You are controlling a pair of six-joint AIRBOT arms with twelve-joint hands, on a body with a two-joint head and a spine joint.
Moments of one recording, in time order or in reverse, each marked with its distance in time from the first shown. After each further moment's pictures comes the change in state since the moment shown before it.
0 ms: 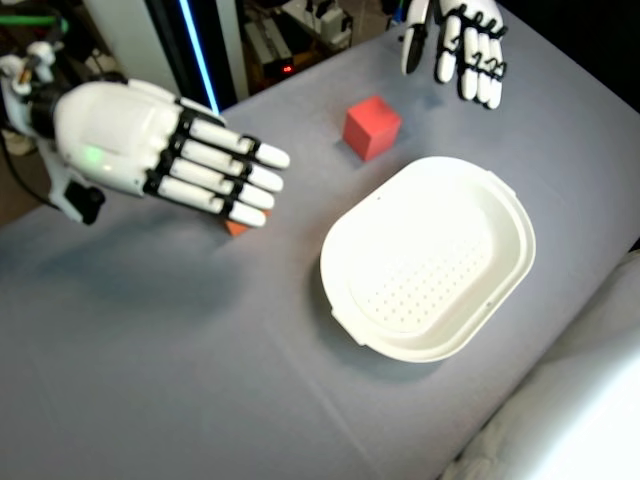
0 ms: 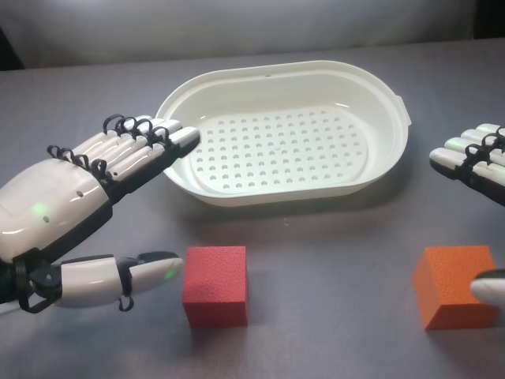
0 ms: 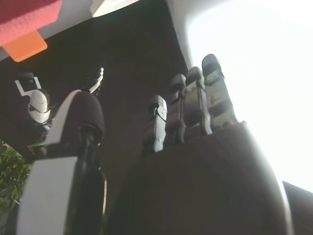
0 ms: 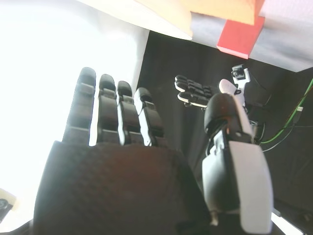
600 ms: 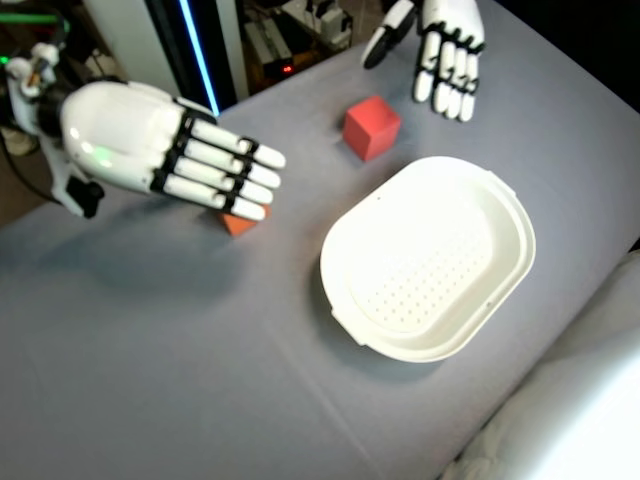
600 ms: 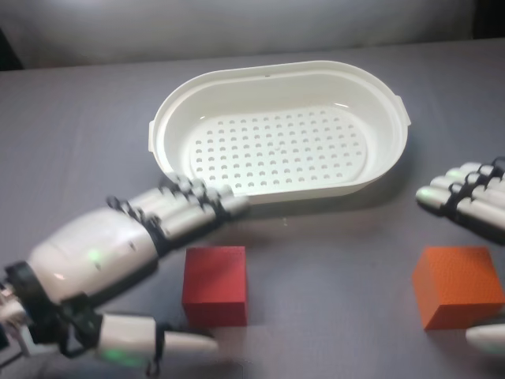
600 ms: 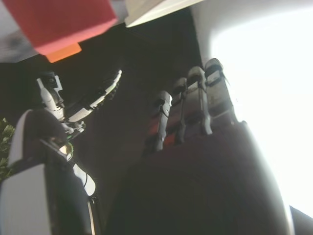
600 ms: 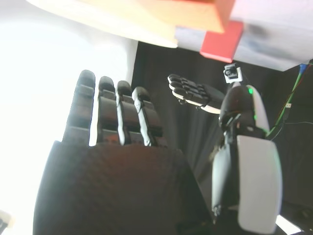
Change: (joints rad) left arm -0.006 -0.089 0.023 0.141 0.142 -0.105; right arm -0.014 -0.035 0.003 -0.030 -0.087 0.038
